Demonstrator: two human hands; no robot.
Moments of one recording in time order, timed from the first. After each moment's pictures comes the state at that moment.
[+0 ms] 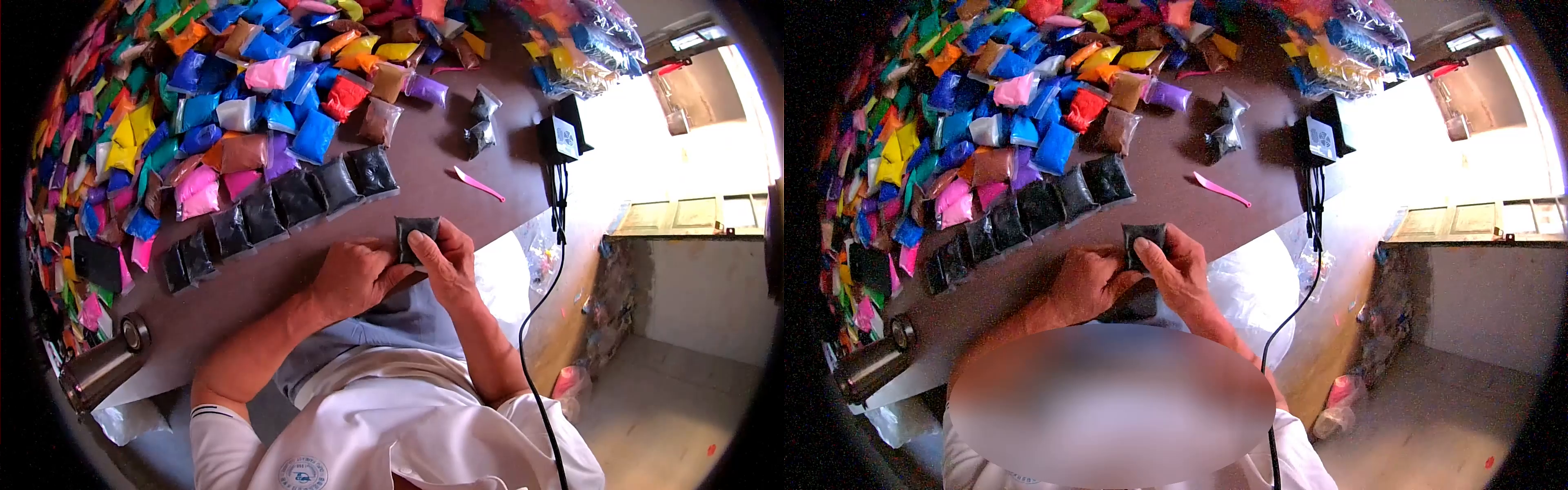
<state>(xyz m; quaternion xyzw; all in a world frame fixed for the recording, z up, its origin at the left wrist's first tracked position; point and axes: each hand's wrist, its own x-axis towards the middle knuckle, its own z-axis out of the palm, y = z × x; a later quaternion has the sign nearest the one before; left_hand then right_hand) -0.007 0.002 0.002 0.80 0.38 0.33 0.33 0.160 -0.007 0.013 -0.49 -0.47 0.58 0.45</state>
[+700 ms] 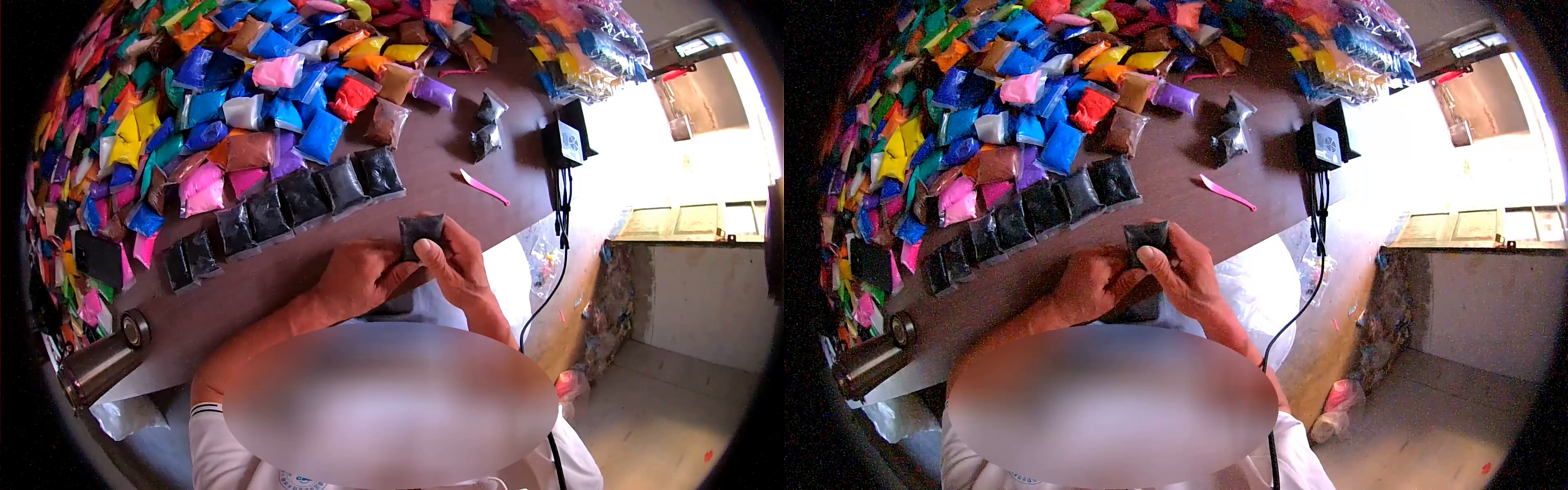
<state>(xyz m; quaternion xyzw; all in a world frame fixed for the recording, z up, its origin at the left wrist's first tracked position) -0.008 0.000 -0.005 0.76 0.39 0.34 0.40 0.167 -0.003 0.023 -0.49 -0.56 0.54 0.39</state>
